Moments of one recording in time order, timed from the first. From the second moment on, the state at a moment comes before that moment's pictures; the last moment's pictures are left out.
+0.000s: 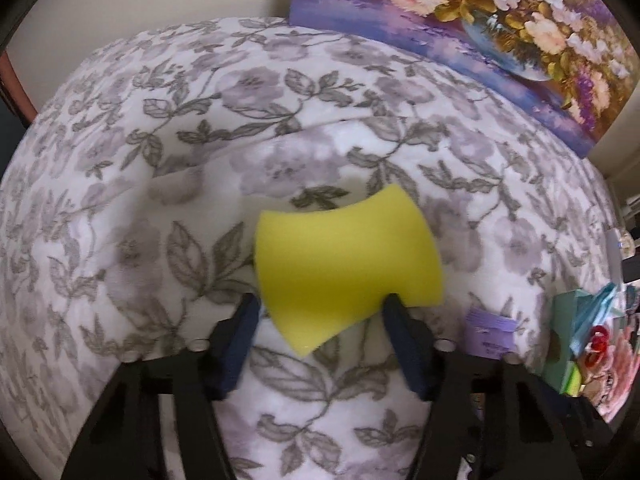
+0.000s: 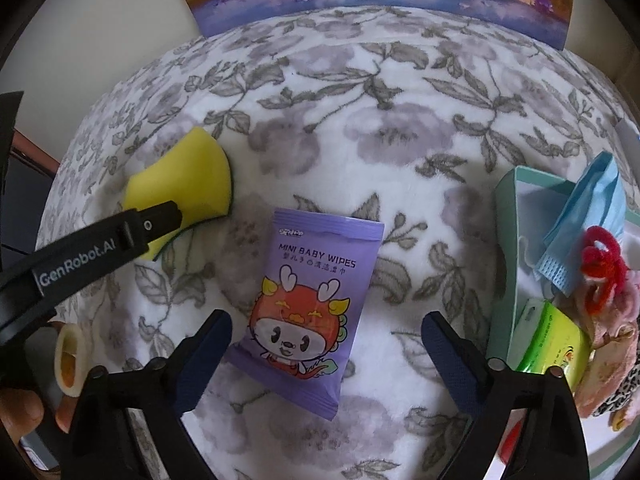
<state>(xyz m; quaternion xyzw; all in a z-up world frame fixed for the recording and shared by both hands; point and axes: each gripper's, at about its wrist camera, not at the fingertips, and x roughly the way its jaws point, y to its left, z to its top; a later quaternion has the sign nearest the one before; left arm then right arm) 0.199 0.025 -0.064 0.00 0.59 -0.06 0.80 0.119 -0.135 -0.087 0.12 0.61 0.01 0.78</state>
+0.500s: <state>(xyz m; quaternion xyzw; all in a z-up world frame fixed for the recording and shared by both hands) 0.190 0.019 -0.058 0.01 0.59 -0.05 0.81 0.113 -0.139 -0.083 0.12 0.61 0.01 0.78</state>
